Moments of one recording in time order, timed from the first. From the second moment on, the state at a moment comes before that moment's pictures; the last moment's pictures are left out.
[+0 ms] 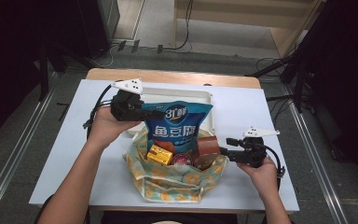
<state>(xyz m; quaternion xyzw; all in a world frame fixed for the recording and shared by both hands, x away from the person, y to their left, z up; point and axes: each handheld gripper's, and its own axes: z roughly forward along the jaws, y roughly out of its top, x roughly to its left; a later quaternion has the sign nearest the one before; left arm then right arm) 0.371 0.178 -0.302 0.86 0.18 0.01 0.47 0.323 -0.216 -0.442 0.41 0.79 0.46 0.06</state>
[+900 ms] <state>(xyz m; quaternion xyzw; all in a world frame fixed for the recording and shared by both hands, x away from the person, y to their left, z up) 0.371 0.159 -0.248 0.85 0.19 0.03 0.49 0.323 -0.218 -0.442 0.41 0.78 0.46 0.05</state>
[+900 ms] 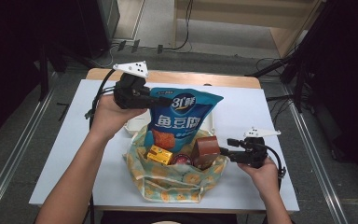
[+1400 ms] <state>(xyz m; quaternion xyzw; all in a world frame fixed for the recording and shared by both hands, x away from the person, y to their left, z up) 0.371 0.173 -0.208 0.84 0.19 0.07 0.50 0.326 -0.217 -0.443 0.41 0.78 0.46 0.05</state>
